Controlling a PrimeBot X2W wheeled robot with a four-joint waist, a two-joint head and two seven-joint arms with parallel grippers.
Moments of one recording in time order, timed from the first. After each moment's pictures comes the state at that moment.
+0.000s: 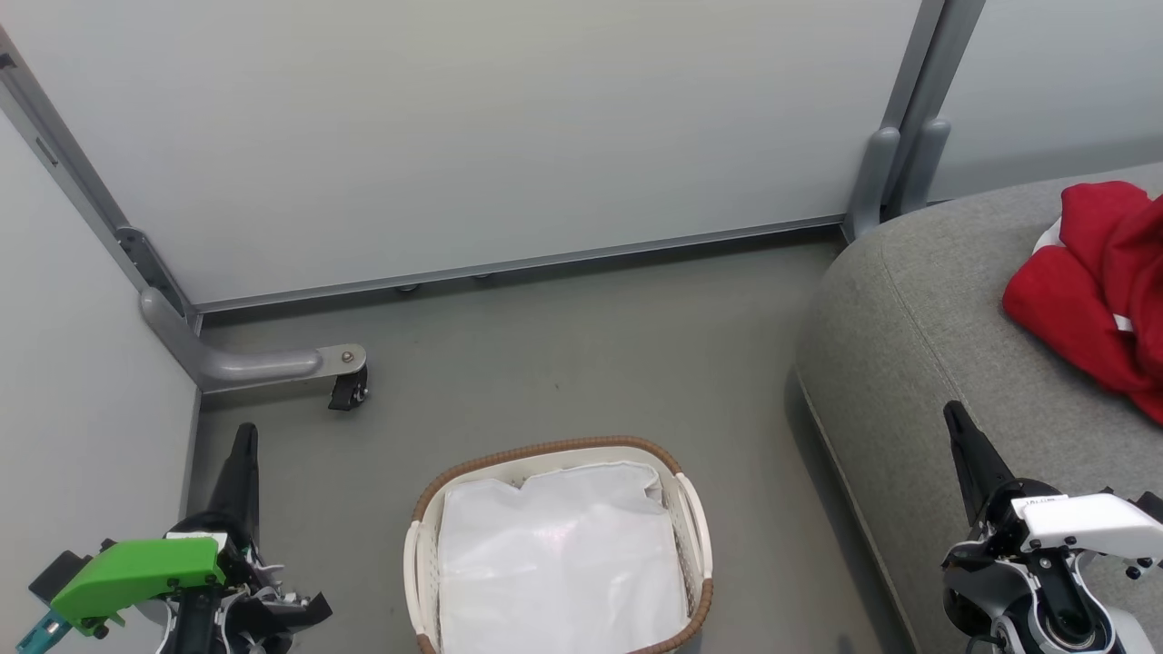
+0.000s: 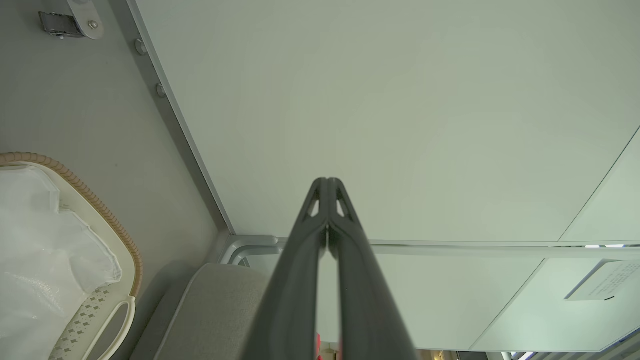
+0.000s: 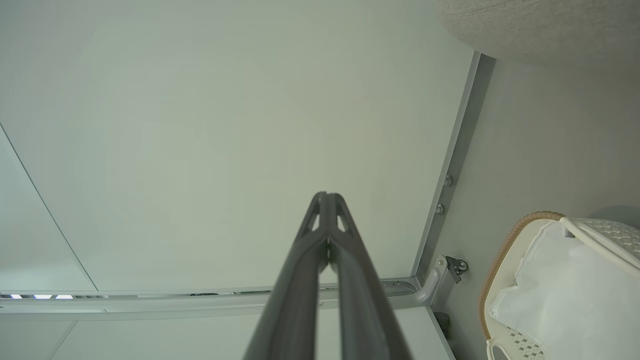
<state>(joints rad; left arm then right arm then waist) -0.10 0.05 0.11 0.24 -1.61 -0.13 0.11 -0.11 -0.05 -0.11 0.25 1.61 0.13 0.12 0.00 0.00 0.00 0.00</state>
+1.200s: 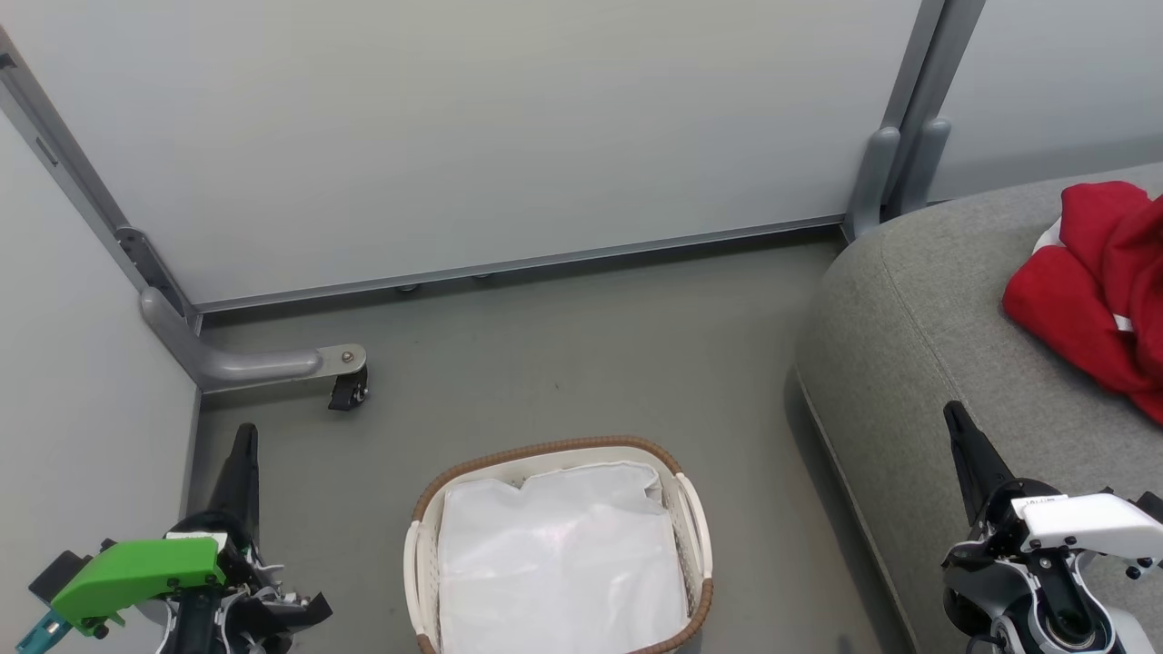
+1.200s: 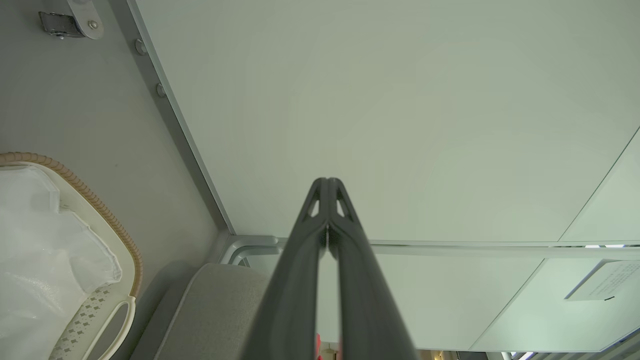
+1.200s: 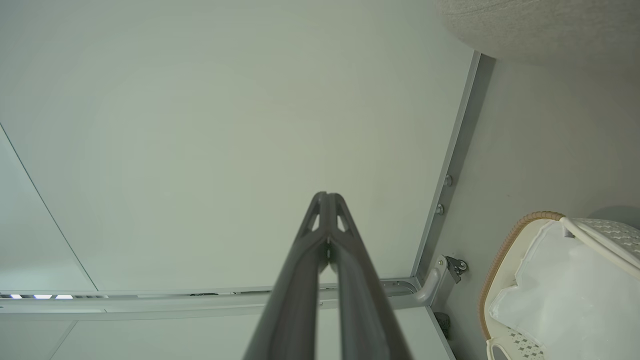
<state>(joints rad) -0.10 0.05 0.11 0.24 -1.61 -0.13 0.11 -0.11 -0.05 -0.11 0.25 1.61 0.13 0.12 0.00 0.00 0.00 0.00</state>
